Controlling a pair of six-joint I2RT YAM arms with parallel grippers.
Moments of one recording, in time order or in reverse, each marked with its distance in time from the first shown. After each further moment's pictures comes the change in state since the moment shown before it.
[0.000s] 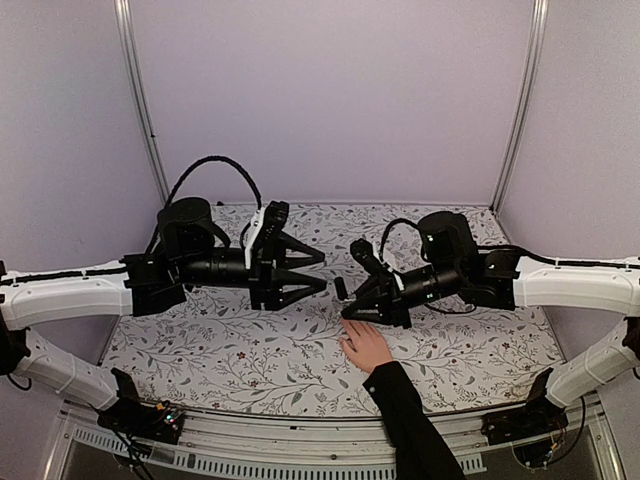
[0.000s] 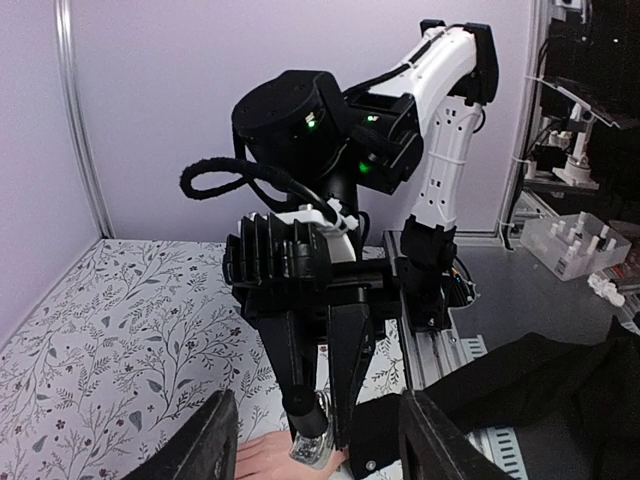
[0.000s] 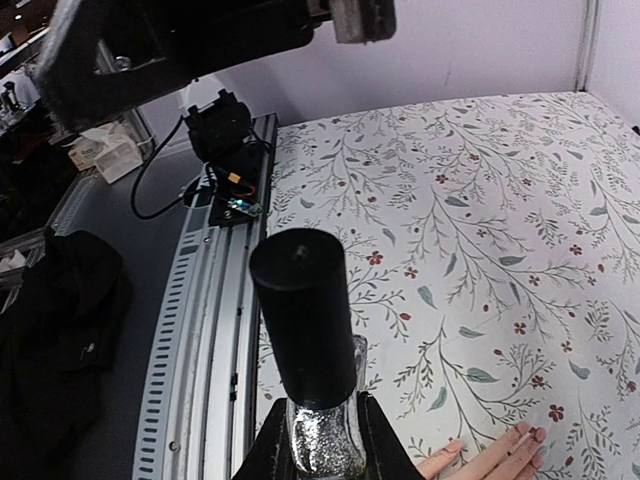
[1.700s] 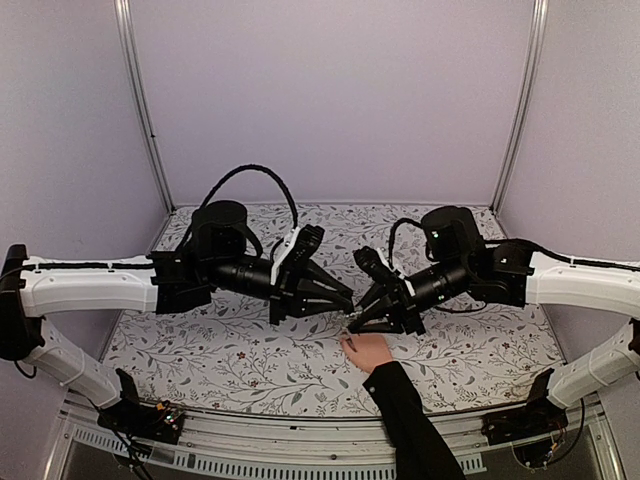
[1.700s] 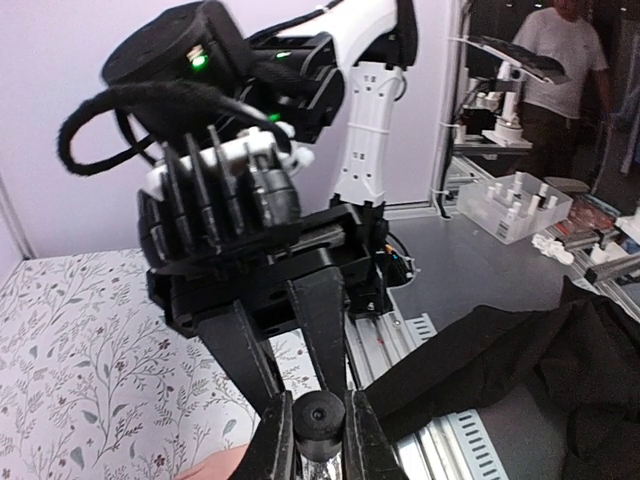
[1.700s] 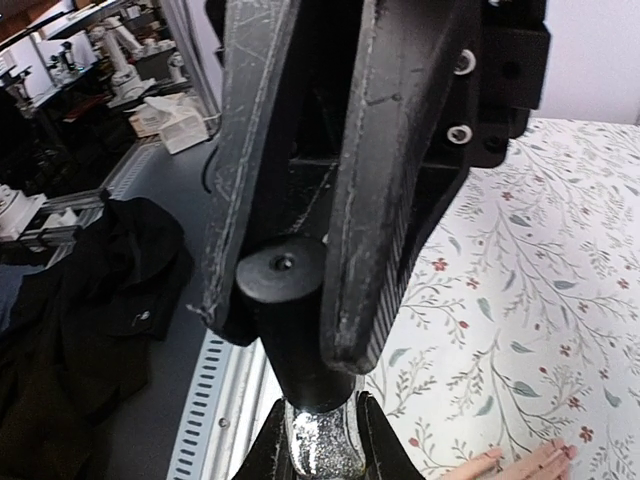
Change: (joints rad) left arm -0.084 0.131 0.096 -0.045 0.178 0.103; right arm 0.039 -0.056 0.053 -0.167 -0.174 -0.102
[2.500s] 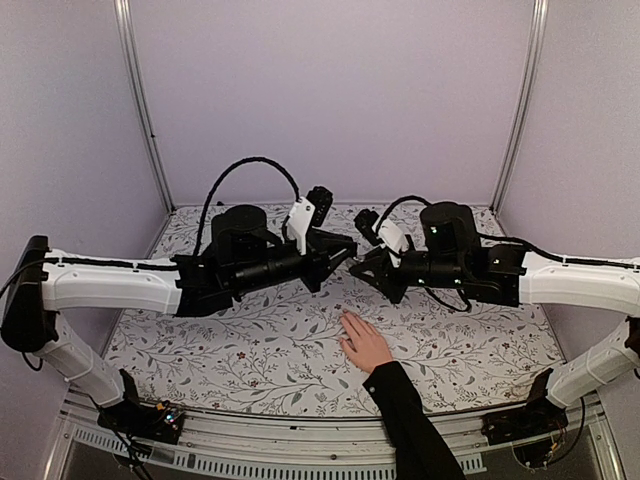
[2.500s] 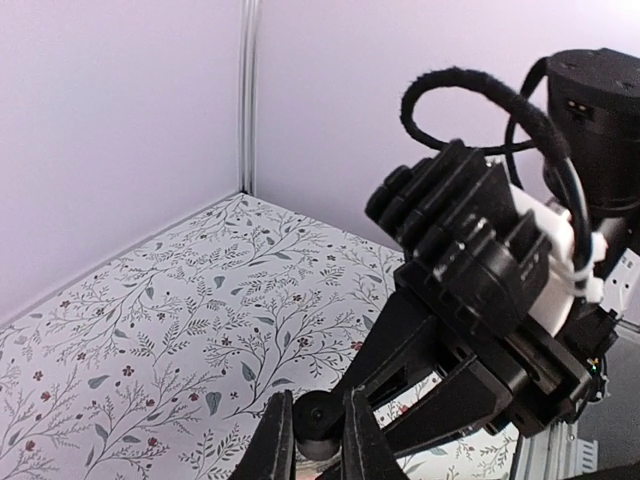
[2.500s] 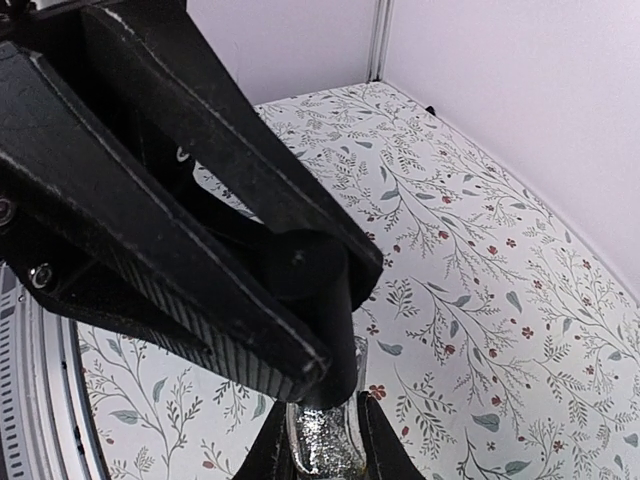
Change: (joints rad) left arm -0.034 0.104 0.032 0.144 -0.710 -0.225; right arm 0.000 0.024 0.000 0.148 0.675 0.105
